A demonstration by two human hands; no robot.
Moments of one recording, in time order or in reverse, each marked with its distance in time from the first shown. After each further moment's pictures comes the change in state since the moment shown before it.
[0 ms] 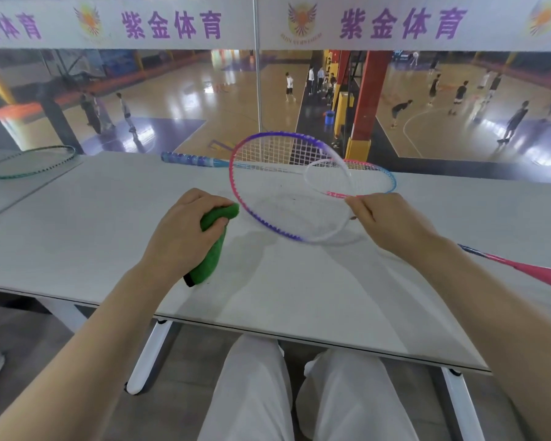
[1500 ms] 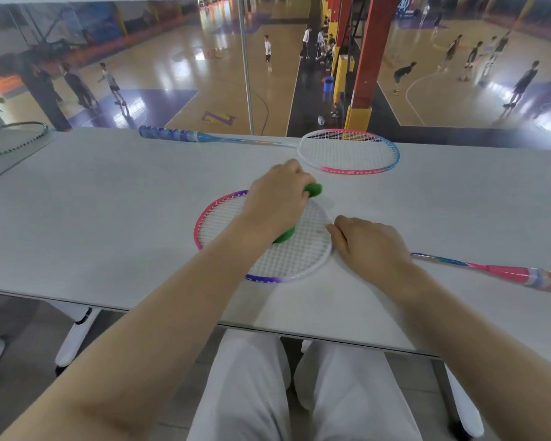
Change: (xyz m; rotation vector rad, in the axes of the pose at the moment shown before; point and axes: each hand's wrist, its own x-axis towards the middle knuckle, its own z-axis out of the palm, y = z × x) left_hand 0.068 0.082 0.115 0.200 -0.168 0.194; right_hand -0.029 0.006 0.075 -0.225 -0.054 -0.048
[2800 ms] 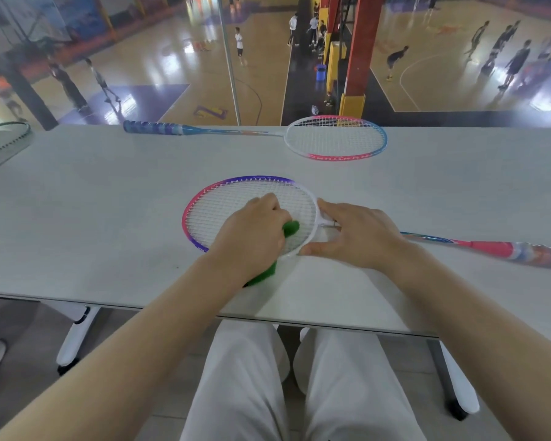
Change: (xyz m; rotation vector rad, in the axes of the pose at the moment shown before) left_hand -0.065 0.008 -0.006 0.092 -0.258 0.039; right_hand -0.003 0.010 -0.013 0.283 -0.209 0.017
